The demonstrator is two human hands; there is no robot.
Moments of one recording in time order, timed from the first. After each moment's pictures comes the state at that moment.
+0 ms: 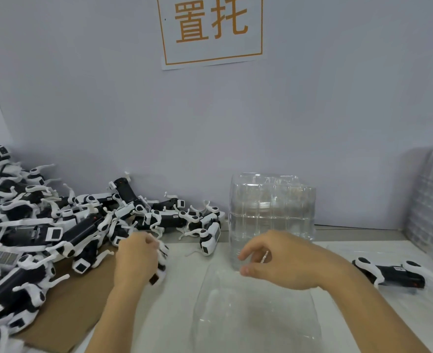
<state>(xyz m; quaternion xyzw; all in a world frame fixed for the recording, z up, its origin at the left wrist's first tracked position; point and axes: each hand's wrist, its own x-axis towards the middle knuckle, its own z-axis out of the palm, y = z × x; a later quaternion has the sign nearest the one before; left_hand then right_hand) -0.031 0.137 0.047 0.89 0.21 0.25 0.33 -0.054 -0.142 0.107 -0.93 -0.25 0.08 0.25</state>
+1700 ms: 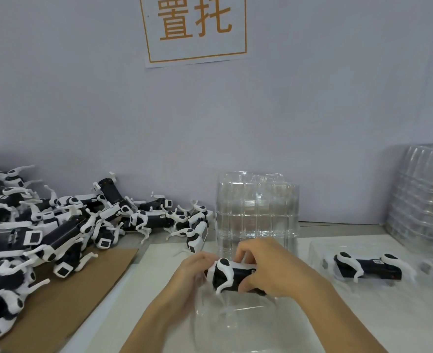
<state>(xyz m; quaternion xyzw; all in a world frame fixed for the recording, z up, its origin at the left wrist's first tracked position) -0.038 0.027 0.028 0.71 0.06 -0.05 0.70 -0.023 -0.148 0.055 -0.94 -0.20 0.02 0.26</state>
